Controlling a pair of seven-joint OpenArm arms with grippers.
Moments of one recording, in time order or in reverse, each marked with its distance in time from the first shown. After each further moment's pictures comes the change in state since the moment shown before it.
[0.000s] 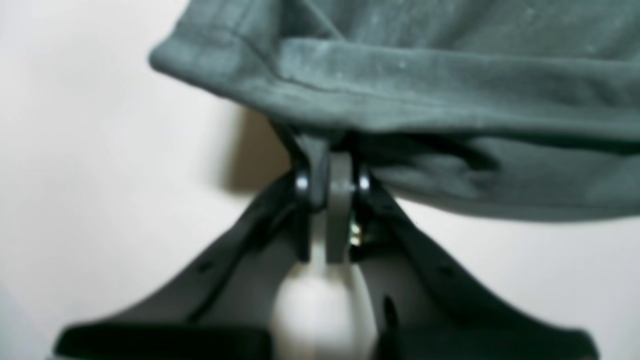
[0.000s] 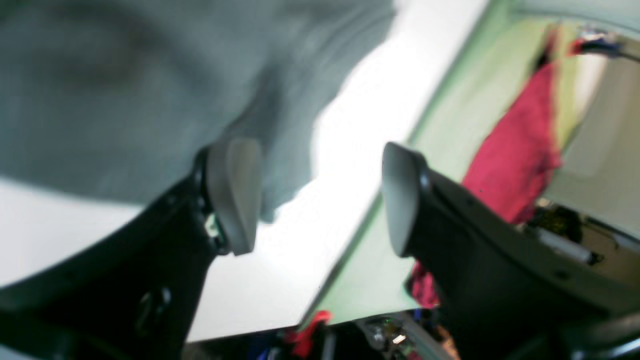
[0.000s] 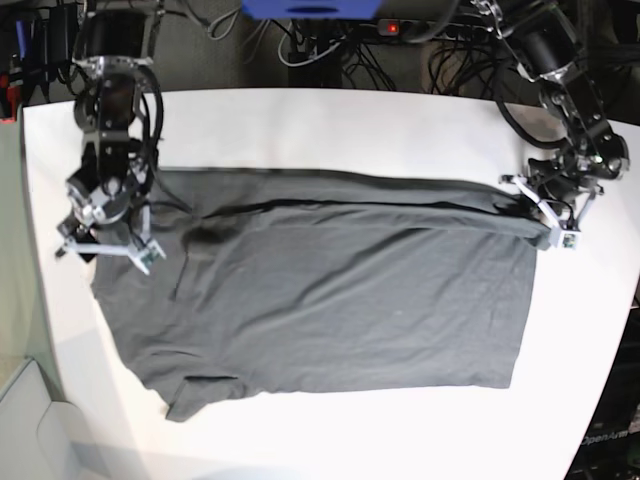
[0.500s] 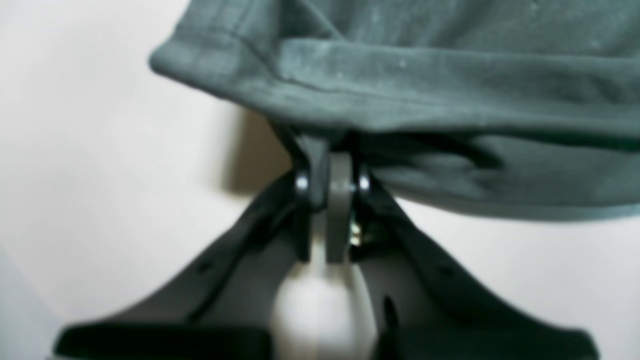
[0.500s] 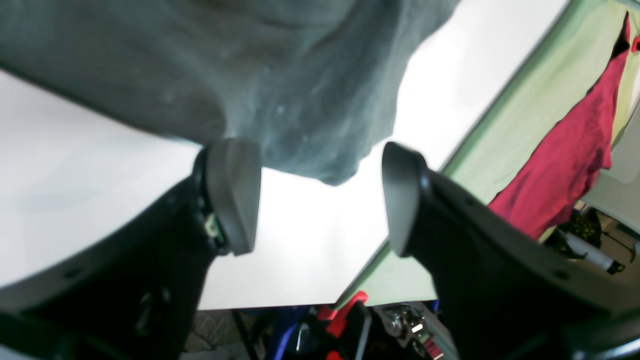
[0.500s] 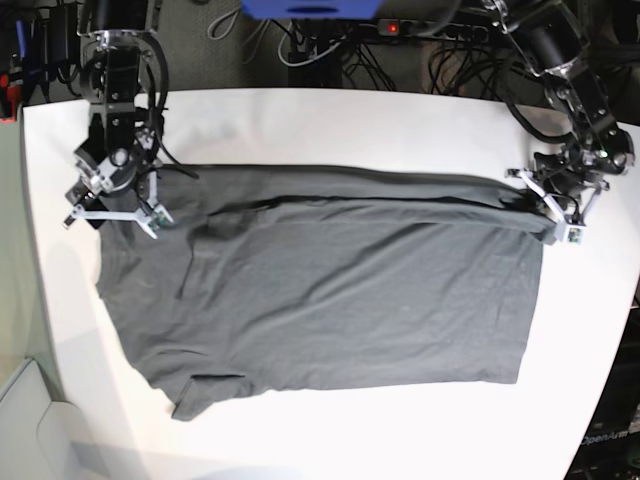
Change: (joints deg) left arm 1.3 -1.2 0.0 0.3 -0.4 -0.1 -0.2; right arm -5.4 -0.8 0.1 0.0 0.1 0.0 0.2
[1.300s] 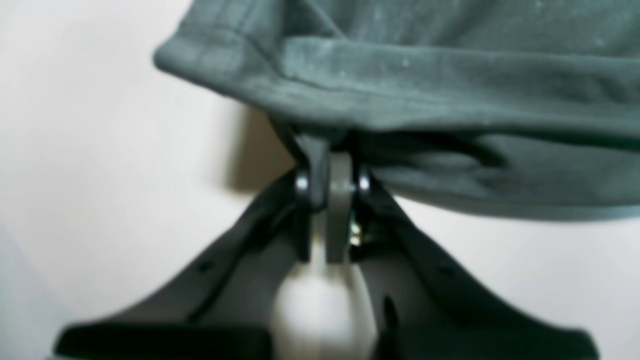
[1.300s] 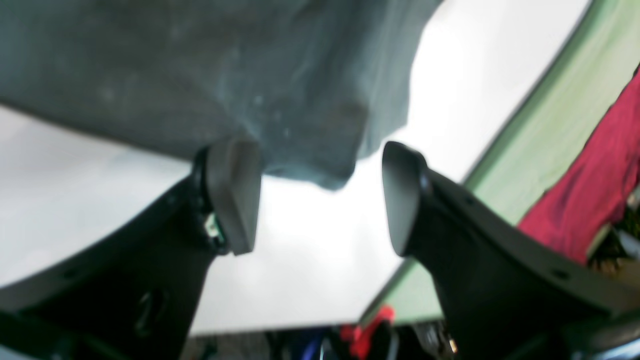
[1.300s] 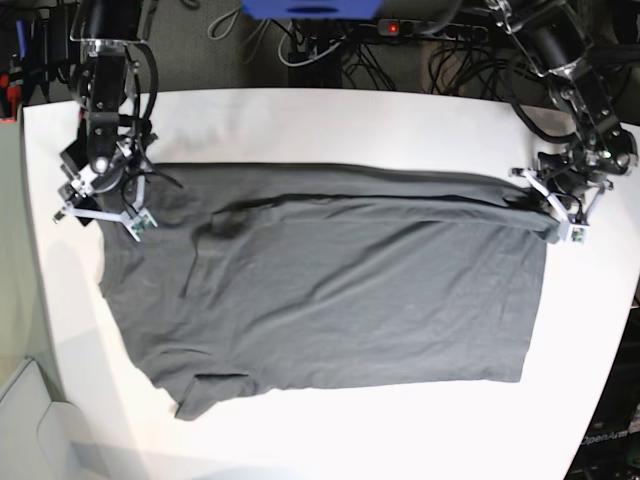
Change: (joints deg) left arm 0.0 -0.9 0.0 -0.2 0.0 0.0 0.4; right arm 1.4 0.6 5.7 -4.5 4.3 0.0 4.4
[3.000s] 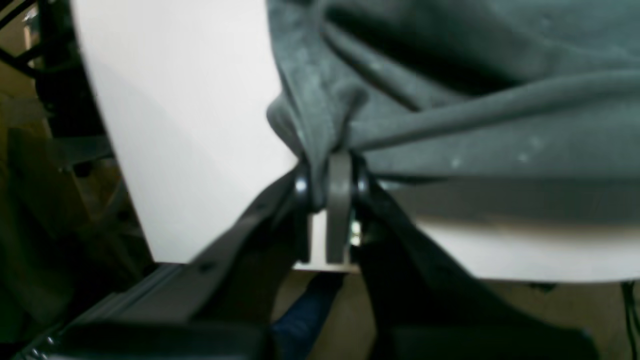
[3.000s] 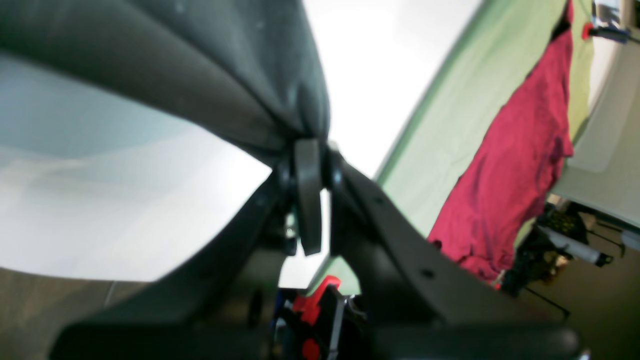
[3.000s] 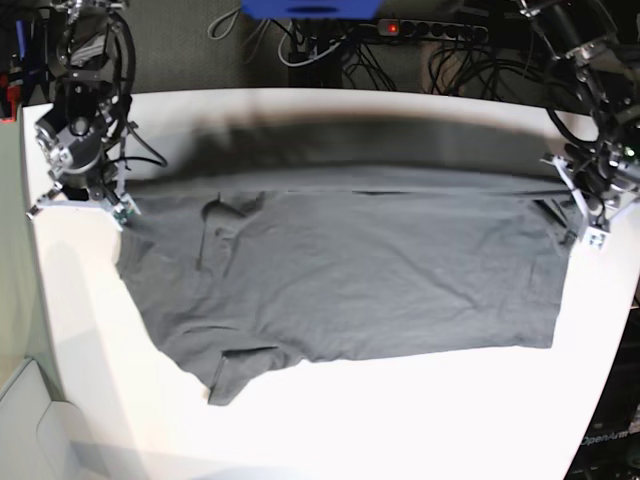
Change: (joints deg) left arm 4.9 -4.7 5.4 20.7 0.2 -0.1 20.1; right arm -8.5 3.7 -0.3 15.6 0.6 0.1 -0.2
